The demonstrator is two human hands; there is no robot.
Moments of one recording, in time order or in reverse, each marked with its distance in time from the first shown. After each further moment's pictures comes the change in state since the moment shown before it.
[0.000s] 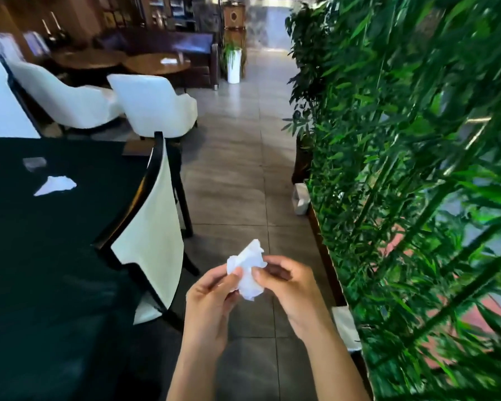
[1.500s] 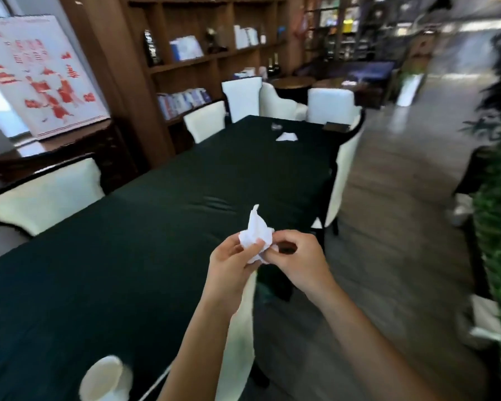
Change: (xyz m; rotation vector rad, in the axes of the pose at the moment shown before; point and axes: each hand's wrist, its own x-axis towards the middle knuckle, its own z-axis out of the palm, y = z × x) left_hand -0.663 0.039 -0.310 0.131 0.292 0.337; right_hand -0.631 0.116 0.184 -0.355 -0.618 -0.378
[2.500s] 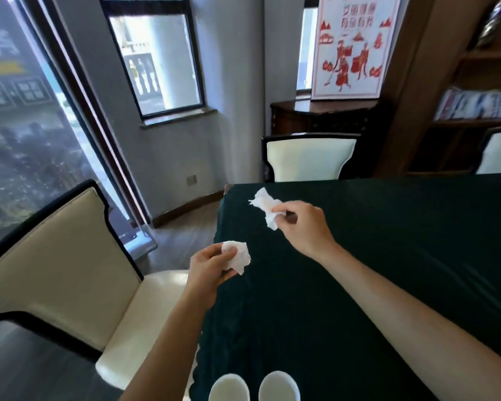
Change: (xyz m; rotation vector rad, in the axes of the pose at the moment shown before) left_hand -0.081 0.081 -0.468 -0.129 1.142 0.055; right_hand 0.117 -0.124 0.526 -0.243 -0.796 -0.606
